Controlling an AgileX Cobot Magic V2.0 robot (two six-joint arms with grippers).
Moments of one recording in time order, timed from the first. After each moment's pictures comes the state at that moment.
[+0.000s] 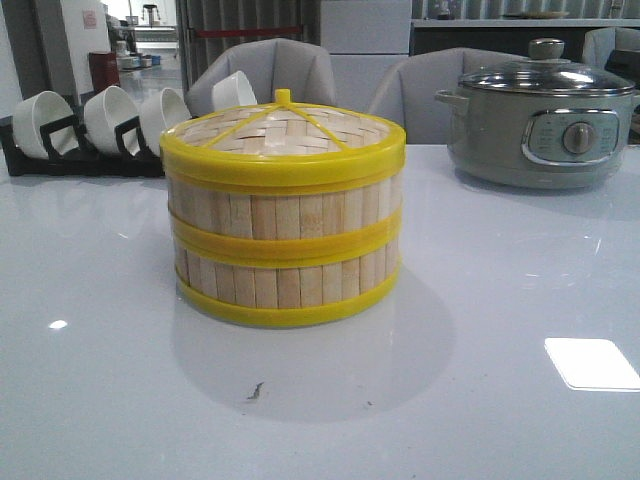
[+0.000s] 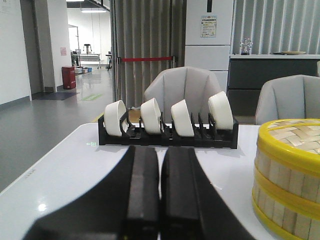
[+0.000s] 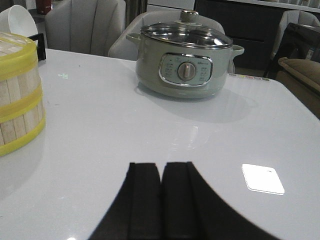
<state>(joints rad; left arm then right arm) -0.05 0.00 0.01 -0.01 -0.05 -0.02 0.04 -0.01 0.03 -0.27 0.12 0.20</state>
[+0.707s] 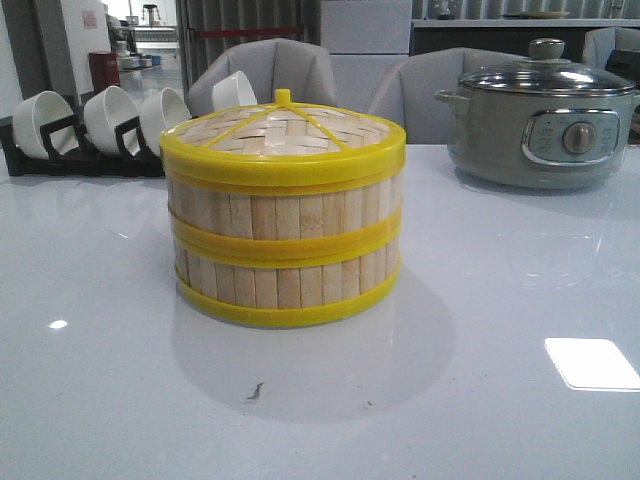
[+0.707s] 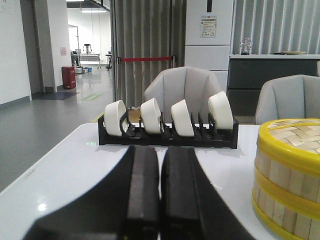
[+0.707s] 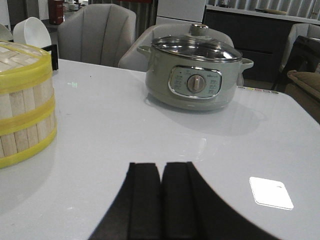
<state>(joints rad) -0.05 0.00 0.01 -0.01 -0.05 -0.02 0.04 -0.01 0.03 -0.04 0.07 -0.03</state>
